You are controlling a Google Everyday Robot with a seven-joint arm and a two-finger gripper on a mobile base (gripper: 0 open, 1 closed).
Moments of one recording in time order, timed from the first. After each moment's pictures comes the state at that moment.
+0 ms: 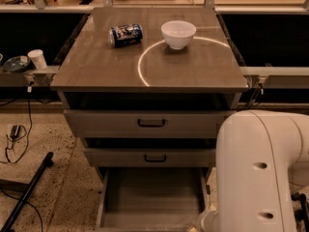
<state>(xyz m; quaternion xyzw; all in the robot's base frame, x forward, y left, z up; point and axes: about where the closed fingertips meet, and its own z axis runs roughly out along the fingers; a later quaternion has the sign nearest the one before) 0.383 -0.174 0.293 -0.34 0.92 0.08 0.19</state>
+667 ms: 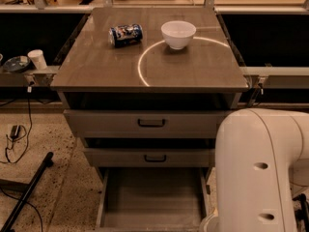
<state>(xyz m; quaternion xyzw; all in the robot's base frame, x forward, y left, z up) 0.364 -0.183 0.303 -0.33 0.92 0.06 0.19</state>
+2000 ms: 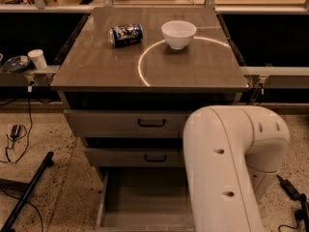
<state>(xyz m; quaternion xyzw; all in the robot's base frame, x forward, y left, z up) 0.315 -0.203 0.280 -0.31 0.94 0.01 0.13</state>
